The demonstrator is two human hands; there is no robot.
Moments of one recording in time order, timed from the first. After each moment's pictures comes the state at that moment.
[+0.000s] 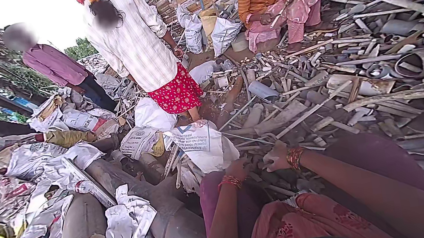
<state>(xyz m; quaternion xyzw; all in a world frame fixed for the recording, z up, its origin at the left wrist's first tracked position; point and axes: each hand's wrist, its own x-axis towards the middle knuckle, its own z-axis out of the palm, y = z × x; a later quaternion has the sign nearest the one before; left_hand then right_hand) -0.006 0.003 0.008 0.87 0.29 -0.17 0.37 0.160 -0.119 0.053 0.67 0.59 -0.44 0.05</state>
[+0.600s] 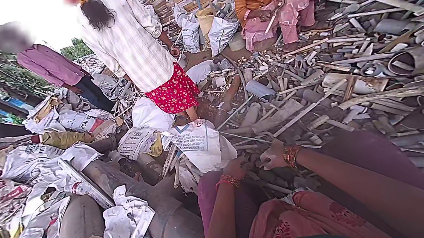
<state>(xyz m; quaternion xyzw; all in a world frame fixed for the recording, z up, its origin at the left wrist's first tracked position) -0.006 0.001 0.013 0.87 0.29 -0.17 0.37 0.160 -0.120 0.058 0.67 0.60 -0.43 0.05</state>
